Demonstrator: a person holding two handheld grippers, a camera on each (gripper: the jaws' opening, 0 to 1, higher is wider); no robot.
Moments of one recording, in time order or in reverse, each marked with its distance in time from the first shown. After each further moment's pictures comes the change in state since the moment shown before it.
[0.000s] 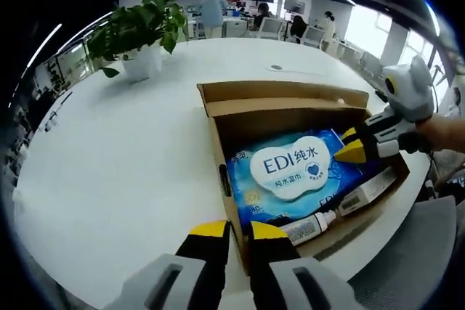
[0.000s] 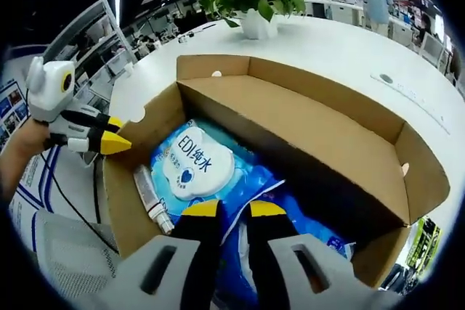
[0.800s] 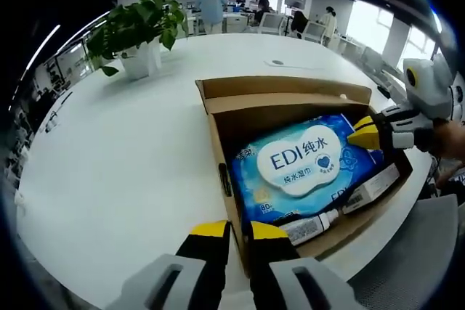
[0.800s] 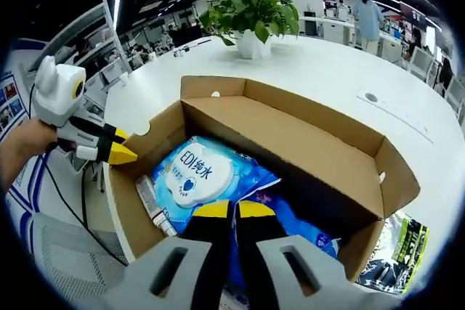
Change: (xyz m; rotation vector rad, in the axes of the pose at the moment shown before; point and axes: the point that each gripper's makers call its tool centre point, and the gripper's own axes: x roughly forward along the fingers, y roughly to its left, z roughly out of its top) left arm 0.002 -0.001 -0.001 0.017 0.033 0.013; right arm -0.028 0.000 0.015 -0.009 -0.103 -0.072
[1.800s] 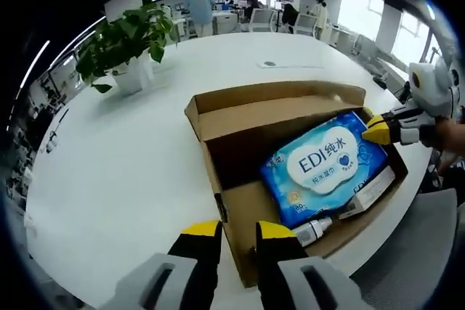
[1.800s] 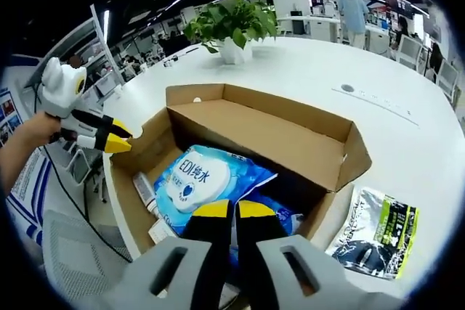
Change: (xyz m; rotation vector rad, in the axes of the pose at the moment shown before) left arm -0.015 -0.010 0.034 0.085 0.002 0.010; right arm -0.033 -0.032 -0.012 0.079 -0.010 -0.016
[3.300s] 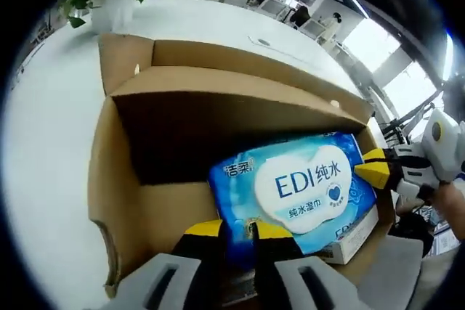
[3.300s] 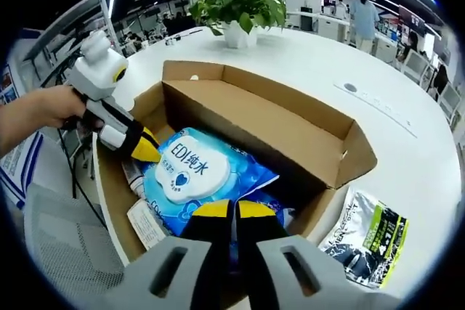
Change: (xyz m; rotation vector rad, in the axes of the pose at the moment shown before) left arm 0.083 -0.057 -0.014 -0.280 0.130 -0.267; right arm 0.008 -0.008 -0.015 -0.109 0.073 -0.045
